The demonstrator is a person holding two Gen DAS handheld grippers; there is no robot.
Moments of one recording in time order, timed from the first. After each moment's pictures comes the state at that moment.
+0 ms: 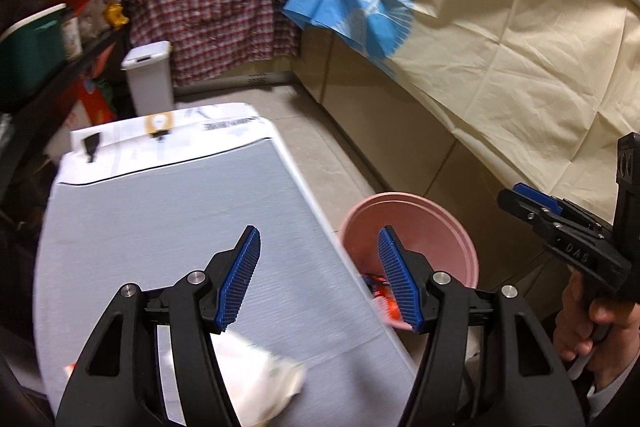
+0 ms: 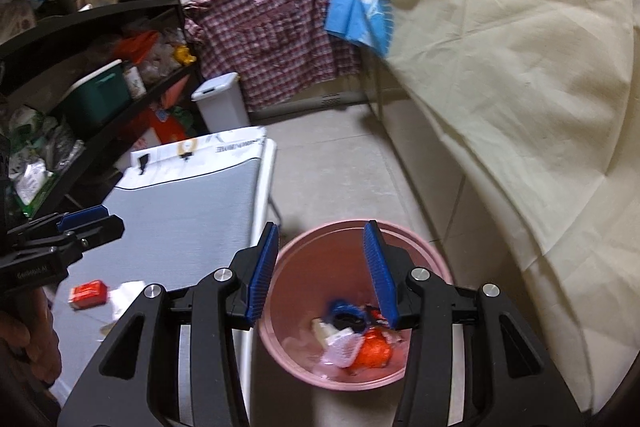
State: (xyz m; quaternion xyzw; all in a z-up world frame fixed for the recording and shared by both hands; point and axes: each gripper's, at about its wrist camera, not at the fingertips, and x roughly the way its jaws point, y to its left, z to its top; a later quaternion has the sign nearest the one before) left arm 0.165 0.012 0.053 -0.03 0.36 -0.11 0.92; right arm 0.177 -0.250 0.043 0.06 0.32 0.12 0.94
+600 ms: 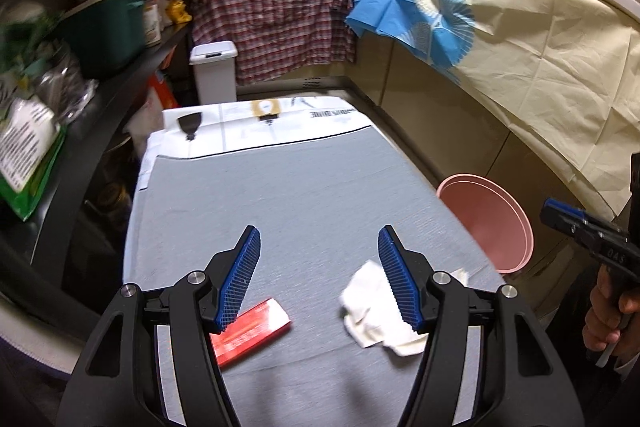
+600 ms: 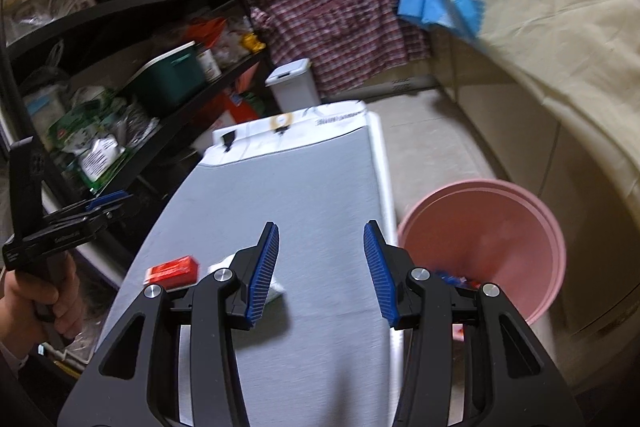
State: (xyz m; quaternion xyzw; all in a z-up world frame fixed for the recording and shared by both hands) left arm 0.106 0.158 0.043 -0.03 0.35 -0.06 0.93; right arm 0.119 -0.138 0.021 0.09 0.33 0.21 0.91
